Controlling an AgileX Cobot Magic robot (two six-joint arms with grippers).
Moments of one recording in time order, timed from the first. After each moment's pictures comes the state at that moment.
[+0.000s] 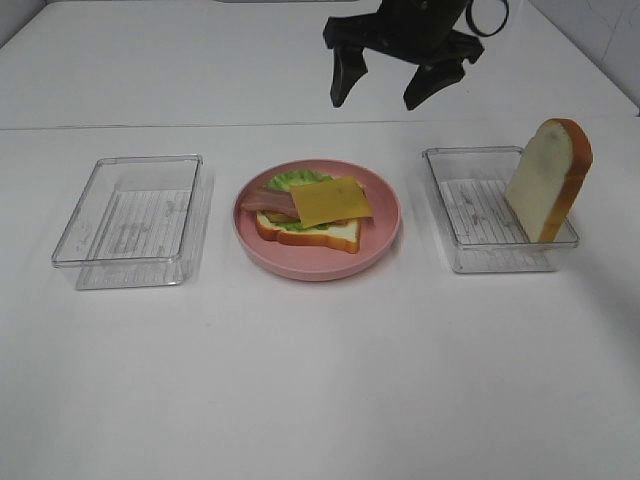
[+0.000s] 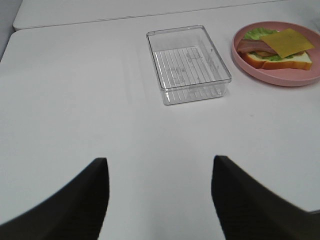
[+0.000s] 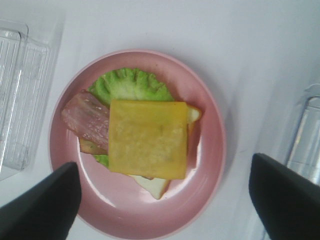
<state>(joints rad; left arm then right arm) -0.07 -0.01 -0.50 -0.07 1.05 0.04 0.35 2.19 -2.05 0.23 1.08 0.05</state>
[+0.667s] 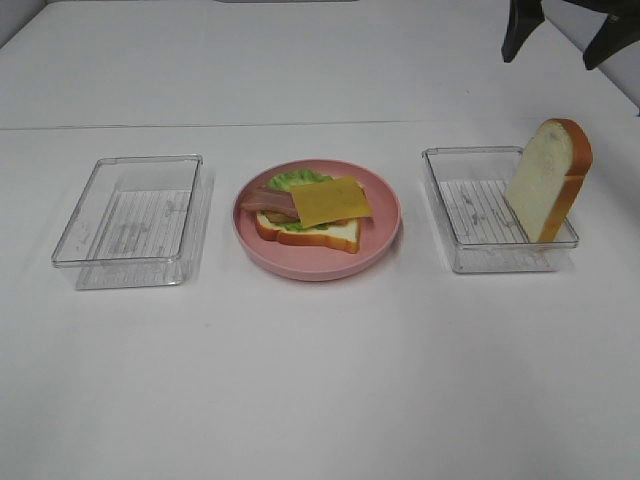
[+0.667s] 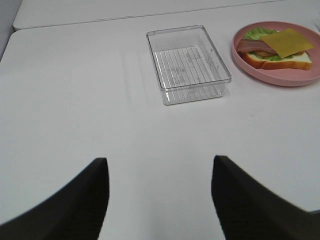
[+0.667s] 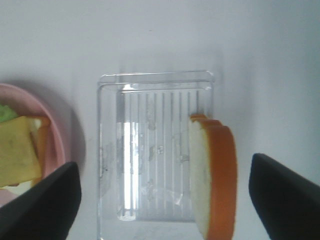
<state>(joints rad) -0.07 -0.01 -0.50 -0.07 1.05 0.04 0.05 2.09 -2.05 0.12 1.21 0.06</state>
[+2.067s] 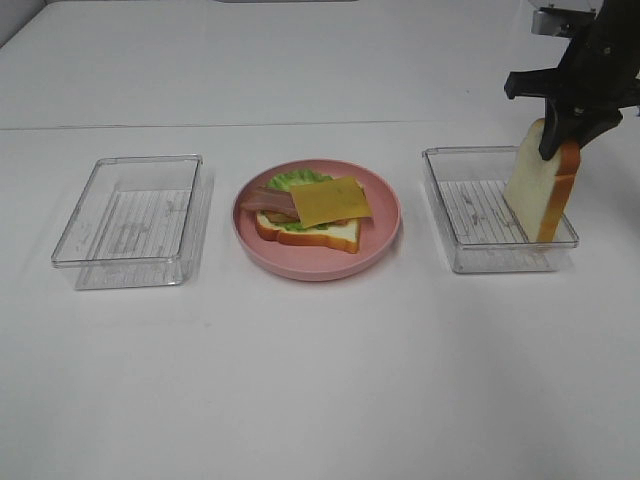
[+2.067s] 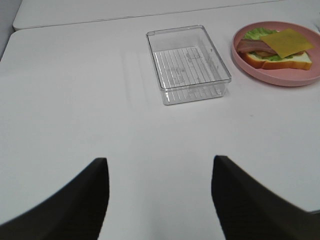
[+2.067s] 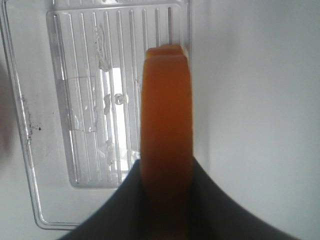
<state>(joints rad) -0.07 -0.01 -0.50 -0.07 1.05 0.04 0.02 2.13 -1.79 0.11 1.15 0.01</state>
